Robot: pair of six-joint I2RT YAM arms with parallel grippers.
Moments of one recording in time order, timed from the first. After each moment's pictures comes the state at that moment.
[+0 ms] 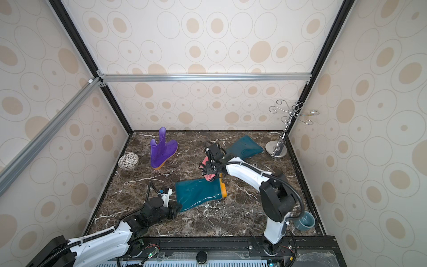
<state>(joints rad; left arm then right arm) -0.71 0.87 0.06 0.16 0.06 -0.76 0.75 1.64 1.20 -0.57 0.11 0.49</state>
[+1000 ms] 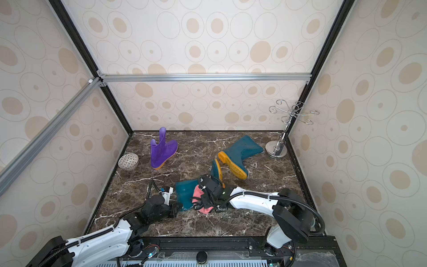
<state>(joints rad) -0.71 0.87 0.12 0.07 0.07 -0.75 0.91 1.48 0.84 -0.40 0.13 0.59</state>
